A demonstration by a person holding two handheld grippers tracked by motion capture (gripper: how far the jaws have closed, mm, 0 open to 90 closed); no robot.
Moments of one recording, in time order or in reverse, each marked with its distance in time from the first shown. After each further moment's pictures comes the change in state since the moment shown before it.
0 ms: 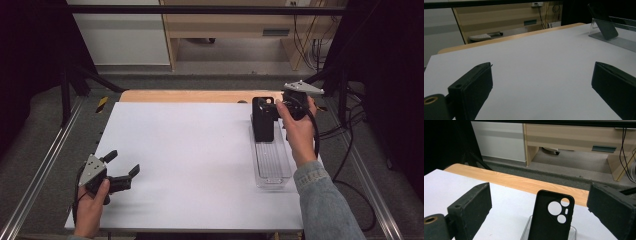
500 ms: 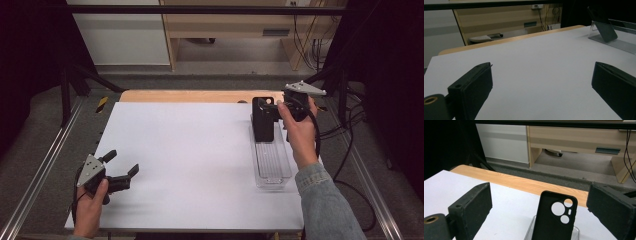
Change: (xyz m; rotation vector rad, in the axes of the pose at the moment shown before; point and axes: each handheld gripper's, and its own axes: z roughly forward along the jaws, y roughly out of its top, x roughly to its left) left arm 0.002 0.000 -0.002 -0.012 0.000 -0.007; right arm 0.003 0.001 -0.007 -0.014 0.026 0.003
